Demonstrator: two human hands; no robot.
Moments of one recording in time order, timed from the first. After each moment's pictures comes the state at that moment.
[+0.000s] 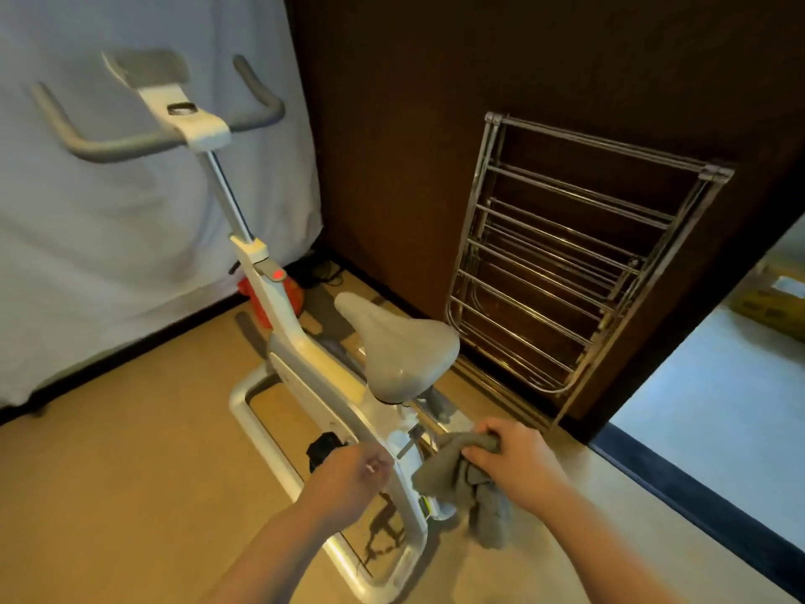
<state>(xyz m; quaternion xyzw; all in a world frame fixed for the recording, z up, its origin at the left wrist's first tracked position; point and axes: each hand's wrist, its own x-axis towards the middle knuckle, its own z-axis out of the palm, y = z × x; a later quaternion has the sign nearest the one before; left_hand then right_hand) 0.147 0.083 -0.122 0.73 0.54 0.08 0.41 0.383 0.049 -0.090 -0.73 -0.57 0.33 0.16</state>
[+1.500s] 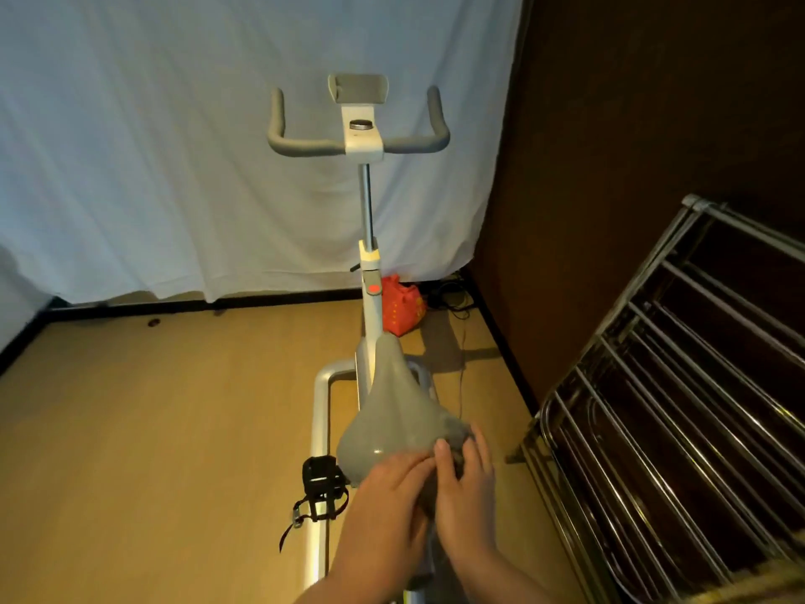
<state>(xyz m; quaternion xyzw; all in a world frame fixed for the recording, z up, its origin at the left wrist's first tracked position) 0.317 0.142 -0.135 0.64 0.69 0.30 0.14 0.410 0.209 -0.138 -0.58 -0.62 0.42 0.33</state>
